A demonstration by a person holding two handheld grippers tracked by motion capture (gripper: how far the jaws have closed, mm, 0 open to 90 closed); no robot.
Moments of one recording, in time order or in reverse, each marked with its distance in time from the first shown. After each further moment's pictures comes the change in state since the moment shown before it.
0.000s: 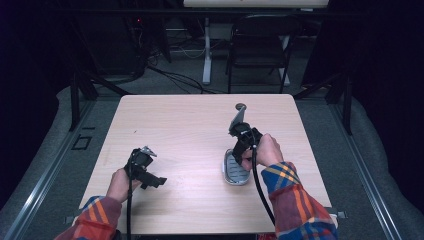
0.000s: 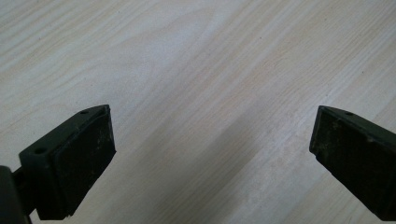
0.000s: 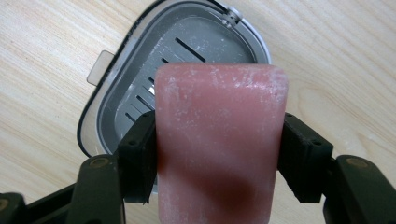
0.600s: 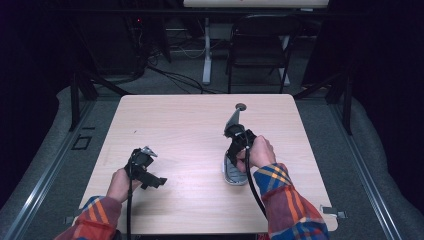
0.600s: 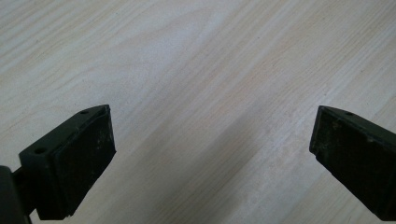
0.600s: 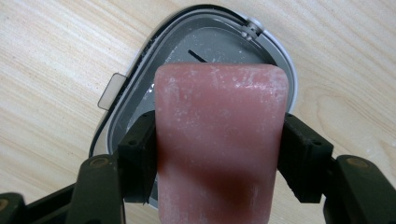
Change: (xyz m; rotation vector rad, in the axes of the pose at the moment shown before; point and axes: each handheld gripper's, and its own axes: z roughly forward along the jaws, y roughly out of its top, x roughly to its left) left arm -0.001 0.001 0.000 0.001 -0.001 0.010; right arm 0.011 0.010 0.012 -0.001 -0.011 0.034
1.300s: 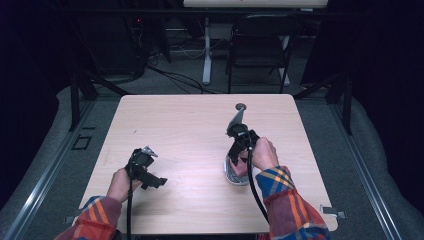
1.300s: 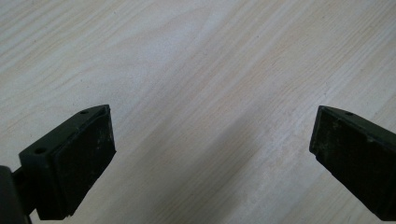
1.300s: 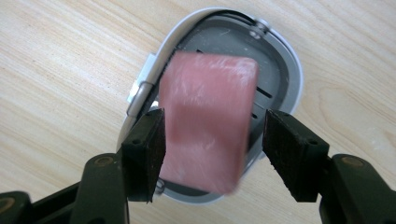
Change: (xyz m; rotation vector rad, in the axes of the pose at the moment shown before) left arm -0.001 0.001 0.001 0.004 0.000 0.001; right arm -0.002 -0.012 -0.010 -0.050 0.030 0.030
